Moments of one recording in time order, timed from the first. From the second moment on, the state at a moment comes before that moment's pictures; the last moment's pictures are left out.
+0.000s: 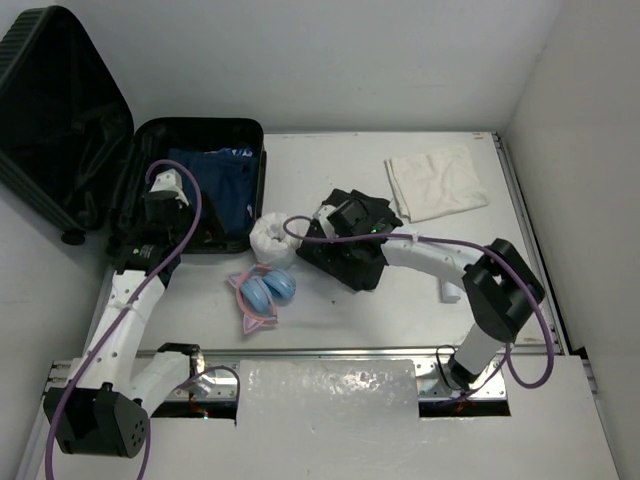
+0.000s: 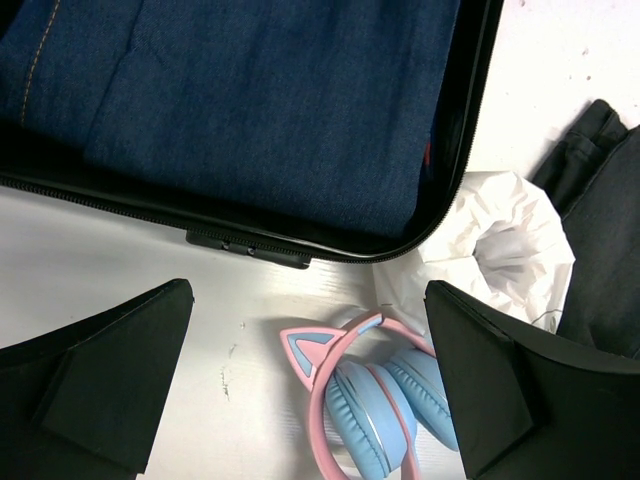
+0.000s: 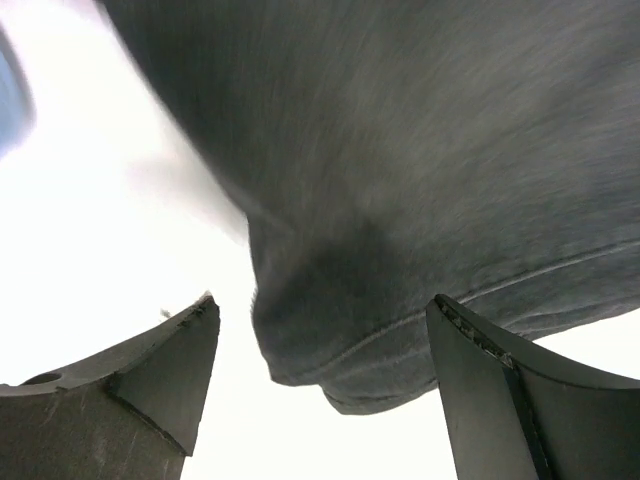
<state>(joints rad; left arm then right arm) -0.04 0.94 0.84 -0.56 -0.08 -0.39 0.76 1.66 1.06 -0.41 0.09 -0.05</state>
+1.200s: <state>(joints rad) -0.76 1.19 0.99 -0.34 -0.26 -1.09 0.51 1.41 0.79 -0.22 -0.24 0.16</state>
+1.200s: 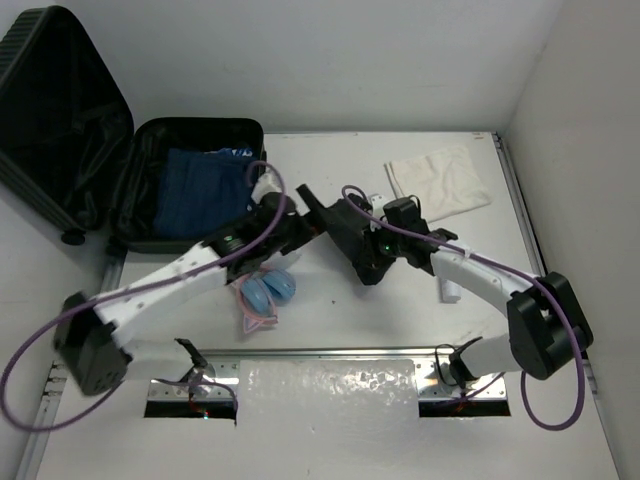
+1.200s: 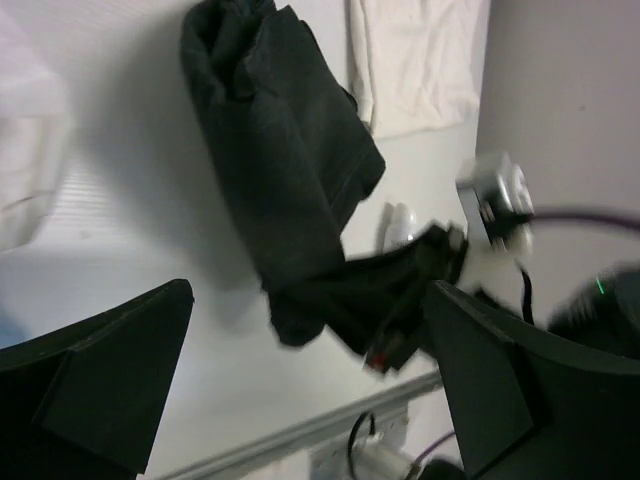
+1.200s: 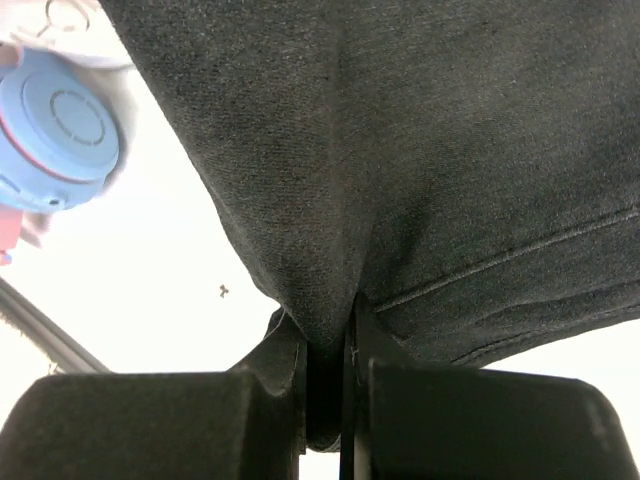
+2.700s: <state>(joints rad) -0.63 1.91 1.93 -0.60 -0.18 -0.58 0.51 0.79 0.73 -0.33 -0.08 0.18</state>
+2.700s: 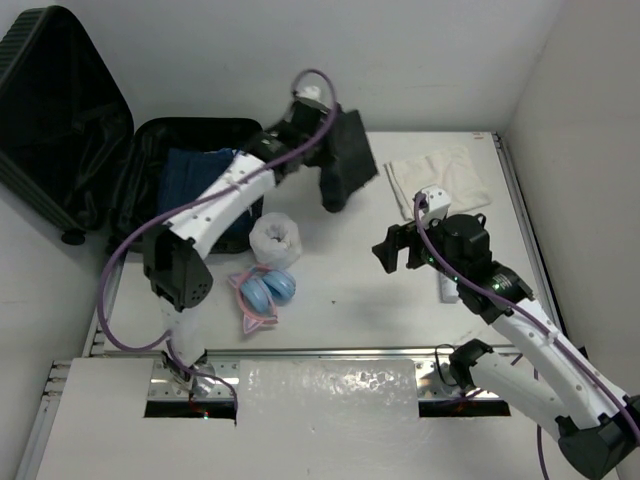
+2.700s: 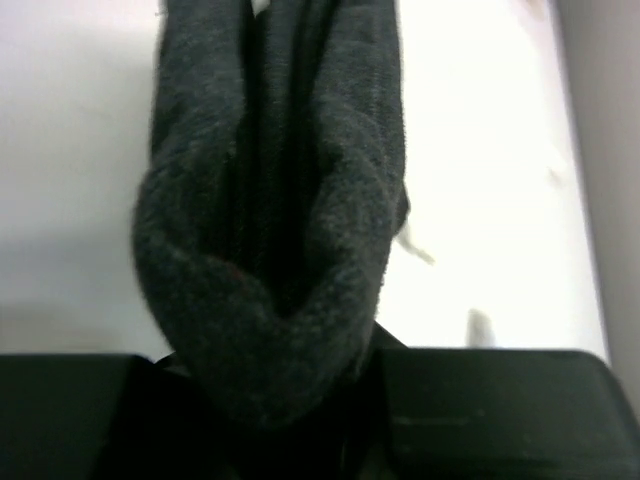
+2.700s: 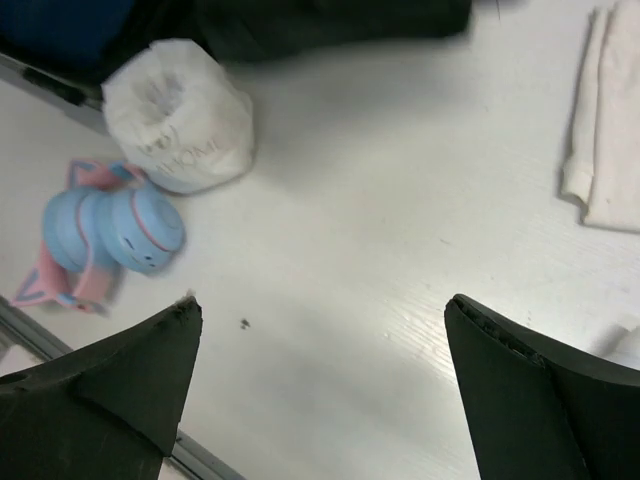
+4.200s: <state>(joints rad) 0.25 1.68 1.31 -0.19 0.39 -0.91 0.51 0.87 0.67 -0.33 -0.07 0.14</state>
